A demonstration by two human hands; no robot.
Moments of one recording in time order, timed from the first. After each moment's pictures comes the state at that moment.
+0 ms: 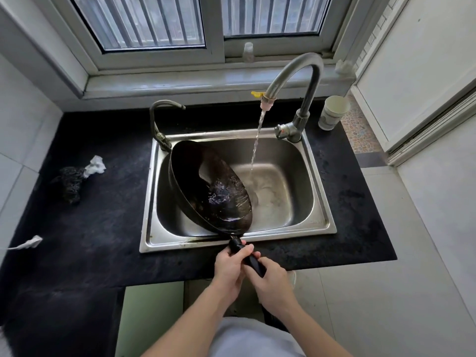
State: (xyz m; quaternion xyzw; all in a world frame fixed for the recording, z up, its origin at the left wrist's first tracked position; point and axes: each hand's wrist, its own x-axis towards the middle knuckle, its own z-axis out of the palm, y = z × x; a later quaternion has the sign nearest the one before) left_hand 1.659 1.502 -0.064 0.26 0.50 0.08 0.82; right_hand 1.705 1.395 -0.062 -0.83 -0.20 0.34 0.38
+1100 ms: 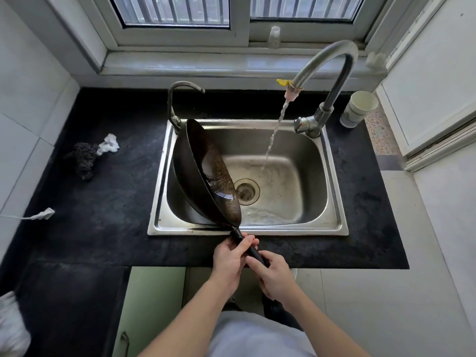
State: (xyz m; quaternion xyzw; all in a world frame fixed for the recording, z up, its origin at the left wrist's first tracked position) left_hand 1.647 1.507 -0.072 0.30 0.51 0.13 0.80; right_hand 1.717 1.400 -0.074 -0.71 -0.17 0.49 0.47
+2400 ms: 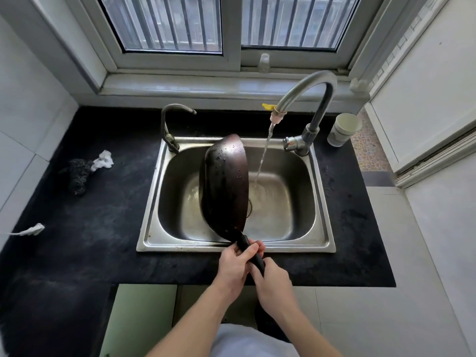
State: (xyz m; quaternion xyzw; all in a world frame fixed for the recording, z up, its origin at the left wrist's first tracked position) left_hand 1.685 1.499 -0.063 0.30 0.45 0.12 0.83; right_hand 1.734 1.400 -0.055 -0.87 -0.18 0.36 0.28
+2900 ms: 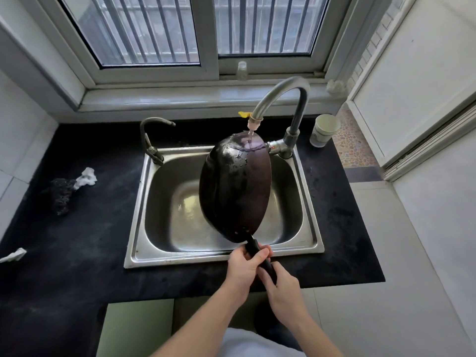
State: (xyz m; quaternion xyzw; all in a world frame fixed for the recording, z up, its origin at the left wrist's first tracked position) left_hand 1.719 1.477 -0.059 0.42 0.45 0.07 0.79; right_hand 1.758 1.363 -0.070 -0.84 -0.16 0.34 0.40
